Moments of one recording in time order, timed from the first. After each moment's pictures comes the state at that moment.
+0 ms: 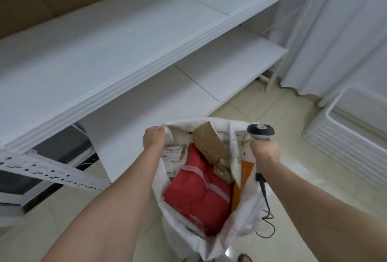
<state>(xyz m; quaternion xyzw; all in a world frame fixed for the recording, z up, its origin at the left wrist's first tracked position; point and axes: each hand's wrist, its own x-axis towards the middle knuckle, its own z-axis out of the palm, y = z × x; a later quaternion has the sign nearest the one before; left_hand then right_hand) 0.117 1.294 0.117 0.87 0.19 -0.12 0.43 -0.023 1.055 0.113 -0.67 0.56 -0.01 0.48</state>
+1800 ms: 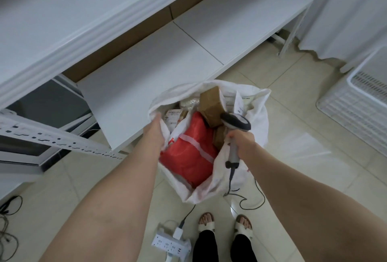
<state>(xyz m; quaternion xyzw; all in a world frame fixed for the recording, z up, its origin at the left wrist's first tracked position) 0.064 1.284 0.069 0.65 0.48 -0.19 0.56 -0.047 1.089 0.045 -0.50 0.55 0.12 0.66</state>
